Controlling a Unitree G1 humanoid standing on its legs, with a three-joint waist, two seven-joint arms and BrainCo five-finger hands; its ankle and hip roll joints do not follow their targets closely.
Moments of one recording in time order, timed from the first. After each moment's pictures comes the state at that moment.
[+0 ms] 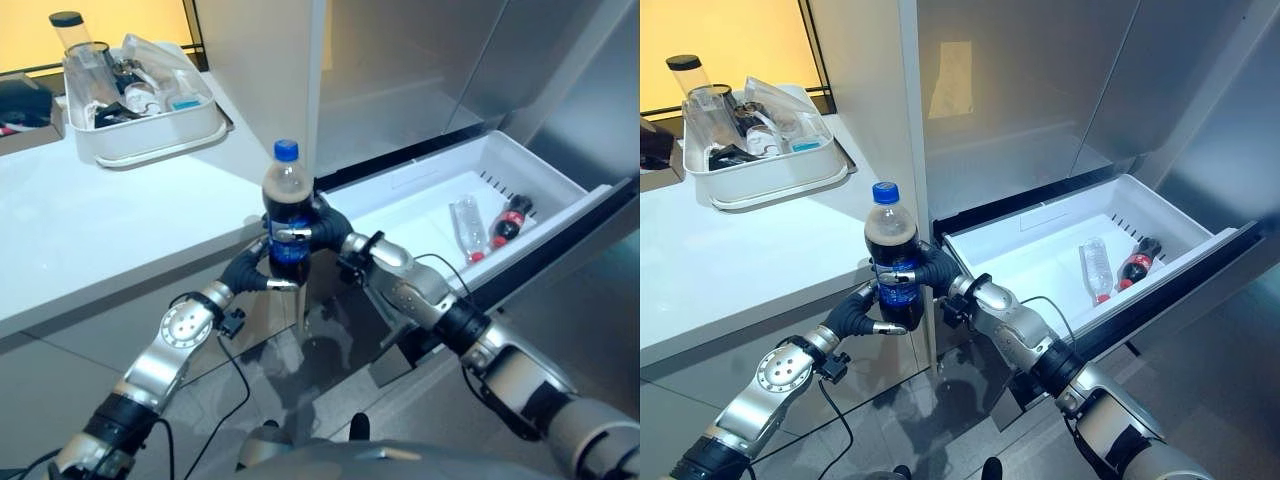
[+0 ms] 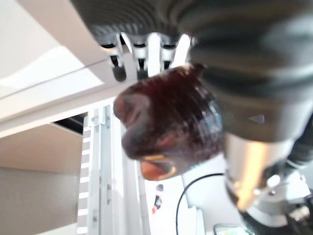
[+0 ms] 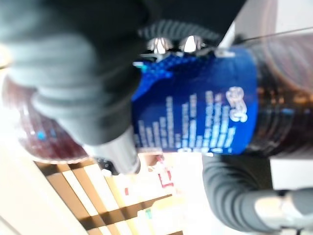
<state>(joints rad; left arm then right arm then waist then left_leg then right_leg) -0.05 0.65 -0.31 -0.02 -0.23 -0.14 -0.18 -0.63 -0.26 0.68 0.26 0.84 0.02 0.20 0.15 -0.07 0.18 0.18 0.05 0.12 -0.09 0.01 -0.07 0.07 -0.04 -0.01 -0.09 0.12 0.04</state>
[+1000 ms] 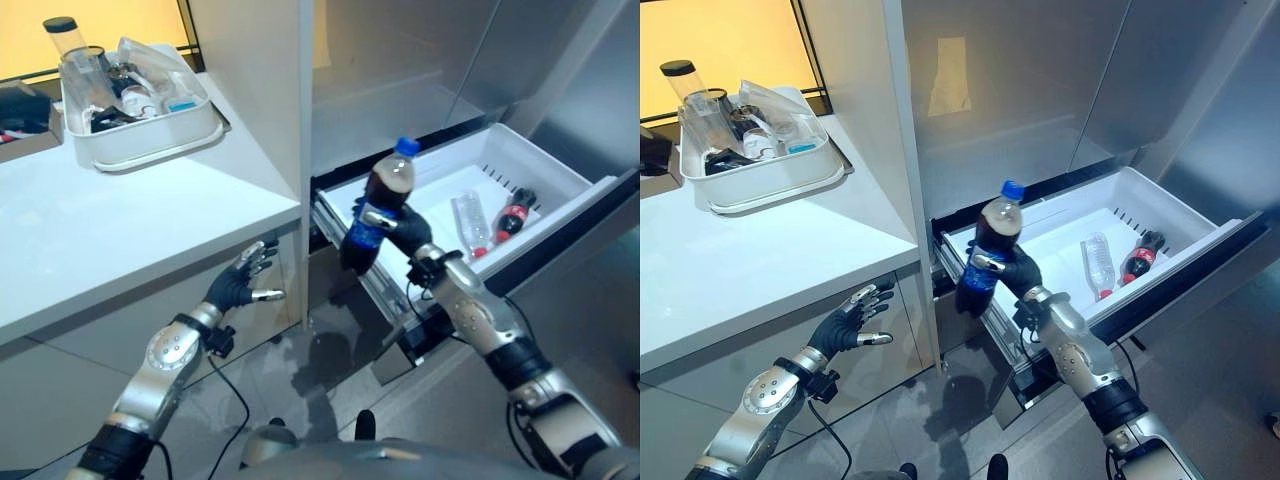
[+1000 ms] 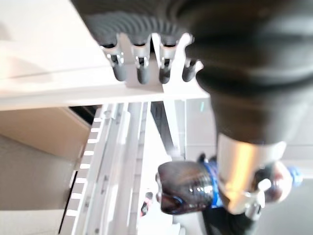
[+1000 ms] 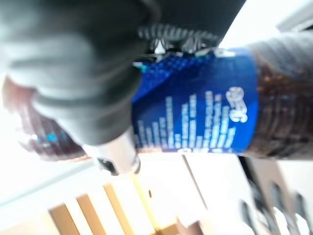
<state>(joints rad) 0.11 0.58 -0.20 -0.02 -0.39 -0.14 -0.23 -0.31 -0.41 0.30 0.16 0.90 -0.03 0.16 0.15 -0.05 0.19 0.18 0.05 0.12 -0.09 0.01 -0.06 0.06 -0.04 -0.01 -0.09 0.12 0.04</state>
